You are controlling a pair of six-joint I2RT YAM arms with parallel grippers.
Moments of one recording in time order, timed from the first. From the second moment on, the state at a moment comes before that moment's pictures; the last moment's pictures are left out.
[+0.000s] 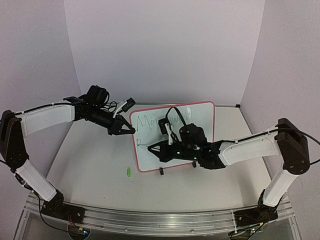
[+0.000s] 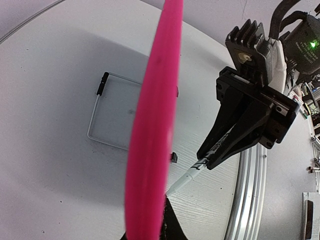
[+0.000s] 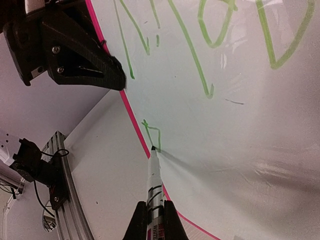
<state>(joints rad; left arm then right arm) -0.53 1.55 1.21 -0.50 0.76 0.26 1.01 1.72 0.94 0.43 -0.10 0.50</state>
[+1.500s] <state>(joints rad) -0.53 1.55 1.21 -0.50 0.76 0.26 0.96 1.62 0.89 0.36 -0.14 0.49</state>
